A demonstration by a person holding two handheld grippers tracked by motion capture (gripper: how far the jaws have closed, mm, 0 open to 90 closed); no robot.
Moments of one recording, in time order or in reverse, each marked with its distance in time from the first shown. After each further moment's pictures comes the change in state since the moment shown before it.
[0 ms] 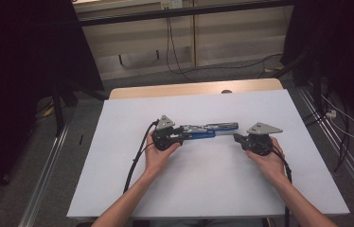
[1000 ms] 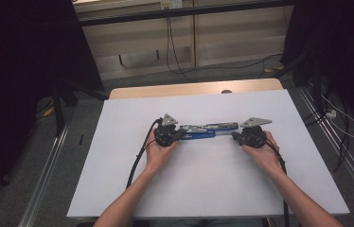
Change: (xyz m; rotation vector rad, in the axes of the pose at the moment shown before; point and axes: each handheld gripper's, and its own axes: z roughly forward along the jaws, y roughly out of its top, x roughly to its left) left arm 0.010 0.001 0.016 0.102 0.075 0.011; right arm -0.012 0.009 0.029 0.152 -0.019 0.001
